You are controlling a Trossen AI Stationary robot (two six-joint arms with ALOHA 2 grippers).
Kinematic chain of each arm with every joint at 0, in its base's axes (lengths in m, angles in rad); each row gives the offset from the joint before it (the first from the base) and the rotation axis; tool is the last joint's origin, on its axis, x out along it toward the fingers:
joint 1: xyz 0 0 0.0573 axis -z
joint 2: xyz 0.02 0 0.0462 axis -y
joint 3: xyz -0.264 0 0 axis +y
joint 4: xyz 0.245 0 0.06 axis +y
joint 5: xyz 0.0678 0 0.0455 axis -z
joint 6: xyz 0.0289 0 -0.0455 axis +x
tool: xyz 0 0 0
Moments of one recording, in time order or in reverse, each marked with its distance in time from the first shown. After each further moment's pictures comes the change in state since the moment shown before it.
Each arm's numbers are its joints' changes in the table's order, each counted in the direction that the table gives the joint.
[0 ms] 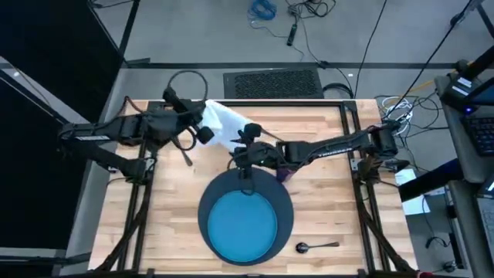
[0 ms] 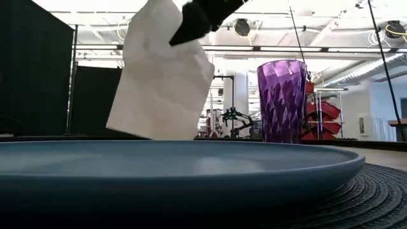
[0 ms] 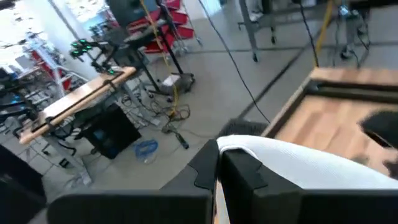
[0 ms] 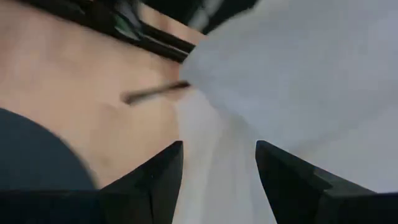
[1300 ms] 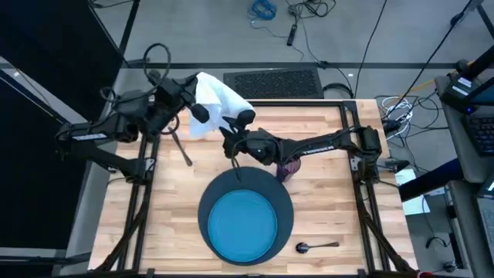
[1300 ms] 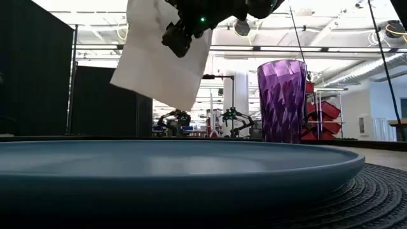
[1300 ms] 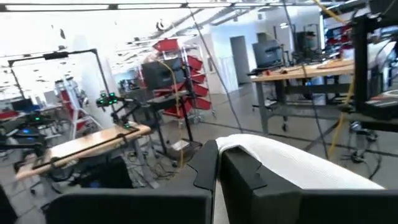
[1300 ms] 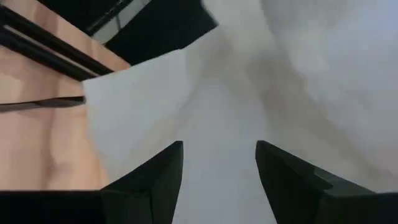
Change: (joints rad) left arm -0.060 0.023 -0.005 -0.486 0.051 0.247; right arm 0.122 -0.116 -0.001 -0.478 0.049 -0.368
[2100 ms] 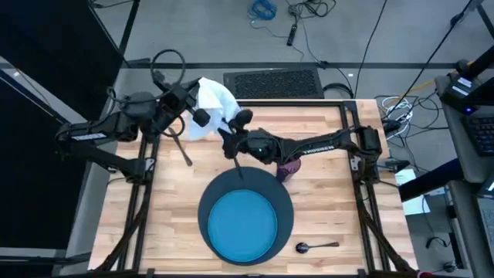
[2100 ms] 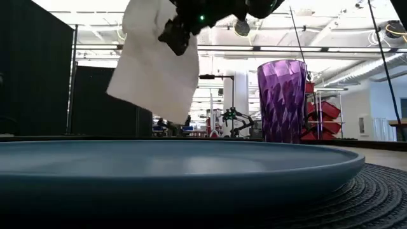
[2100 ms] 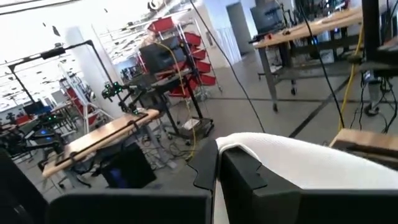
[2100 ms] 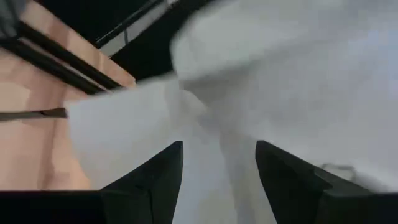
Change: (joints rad) left arm -0.004 0.002 -0.002 0.203 -0.013 0.017; right arm -0.043 0.000 0.000 -0.061 -0.025 -0.220
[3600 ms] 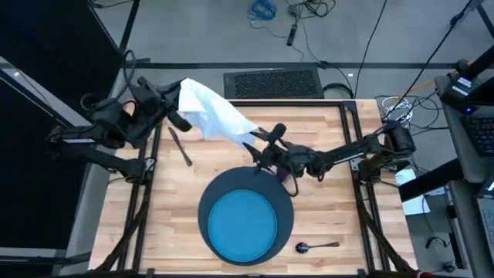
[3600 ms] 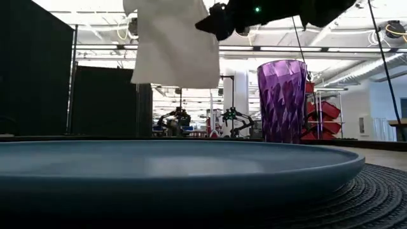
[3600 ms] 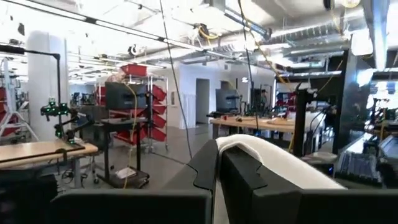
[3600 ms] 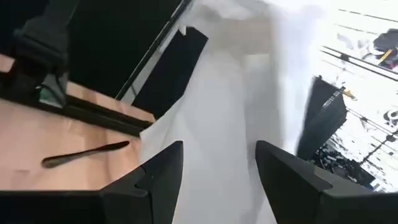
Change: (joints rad) left arm 0.088 0.169 0.166 -0.408 0.129 -0.121; right arm -0.073 0.305 0.538 -0.353 0.000 0.386
